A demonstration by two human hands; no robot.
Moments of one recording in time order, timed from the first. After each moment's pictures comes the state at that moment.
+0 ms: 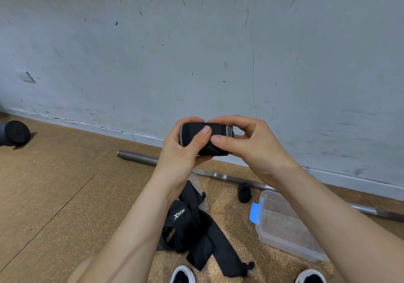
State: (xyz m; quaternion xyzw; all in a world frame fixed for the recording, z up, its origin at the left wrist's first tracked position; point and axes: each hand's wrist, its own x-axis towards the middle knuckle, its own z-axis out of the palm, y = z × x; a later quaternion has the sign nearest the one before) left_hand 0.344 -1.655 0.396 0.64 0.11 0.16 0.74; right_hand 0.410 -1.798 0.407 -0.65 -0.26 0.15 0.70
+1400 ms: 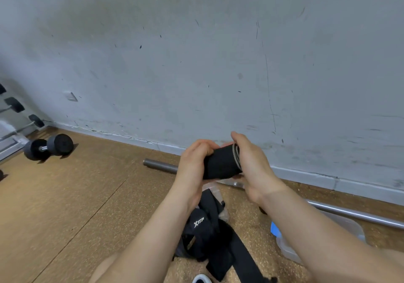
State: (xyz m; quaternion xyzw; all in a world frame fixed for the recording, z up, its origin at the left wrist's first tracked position) left_hand 0.356 -1.671 0.396 0.63 0.21 0.17 0.73; right_hand 0.408 -1.771 0.397 -0.60 -0.01 0.25 0.76
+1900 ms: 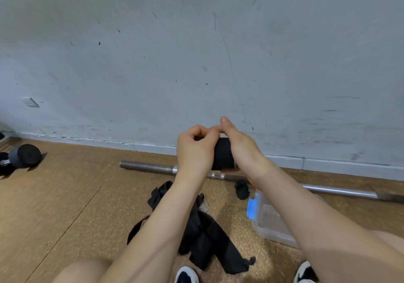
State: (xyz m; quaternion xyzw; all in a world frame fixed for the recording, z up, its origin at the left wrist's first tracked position) left_hand 0.396 -1.737 0.391 0.74 0.18 0.25 0.59; right_hand 0.429 -1.836 0.396 -0.67 -0.08 0.25 0.70
